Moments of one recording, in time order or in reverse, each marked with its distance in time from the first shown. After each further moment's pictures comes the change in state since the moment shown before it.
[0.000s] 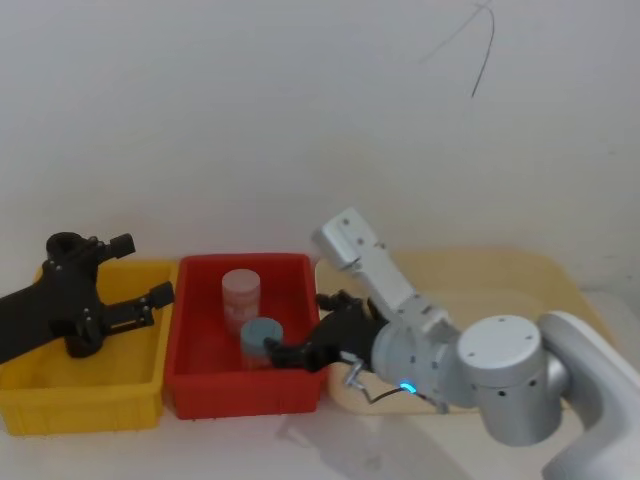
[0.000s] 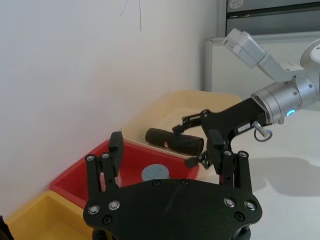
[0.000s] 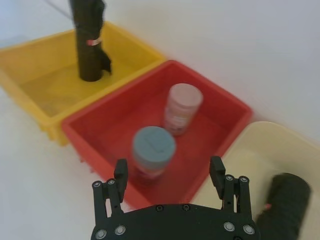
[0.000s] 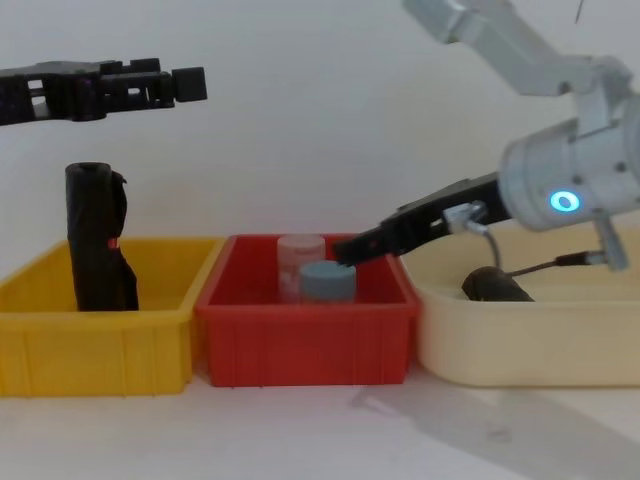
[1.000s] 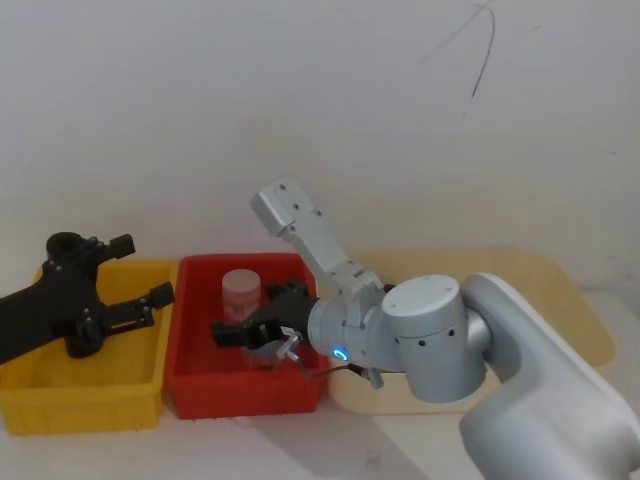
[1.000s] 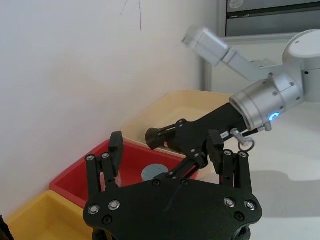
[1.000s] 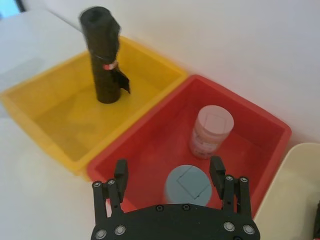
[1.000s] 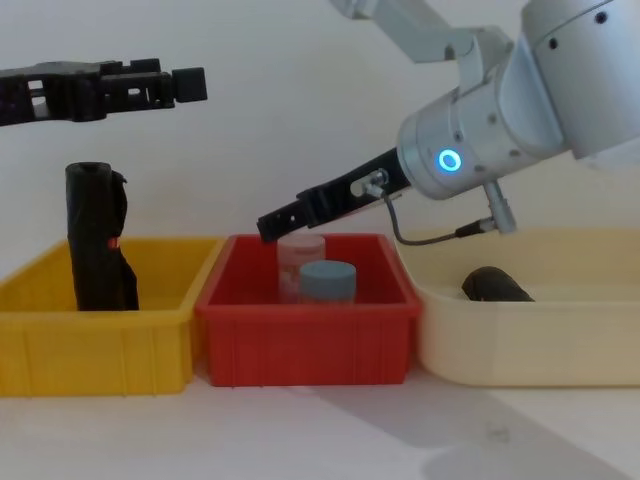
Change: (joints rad) left arm 0.000 0.000 0.000 0.000 0.000 0.000 0.000; right arm 0.102 -0.182 -0.002 0.134 -0.001 0.120 -0.022
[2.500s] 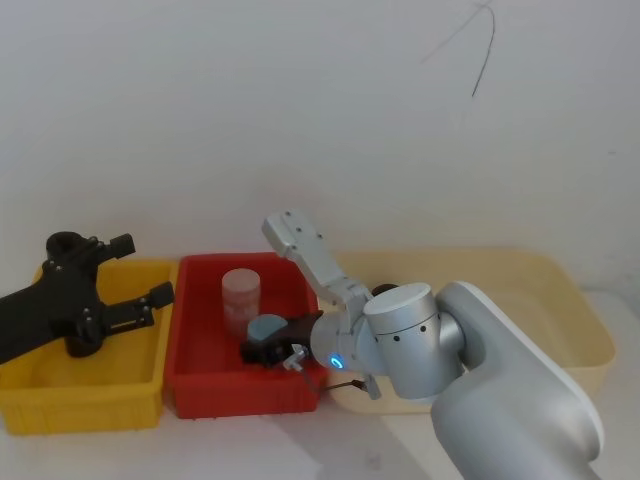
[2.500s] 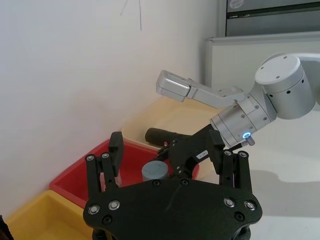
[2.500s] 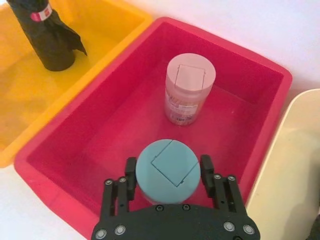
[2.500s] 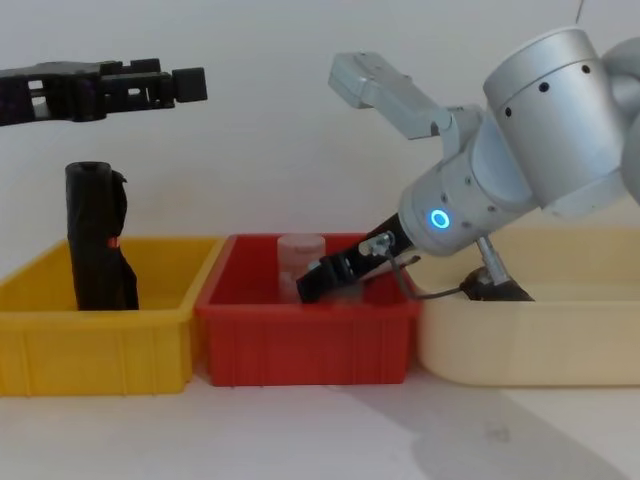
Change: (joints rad) left arm 0.000 0.000 0.000 0.000 0.000 0.000 0.000; right arm 0.062 -0.094 0.045 0.259 -0.042 0.039 -0.048
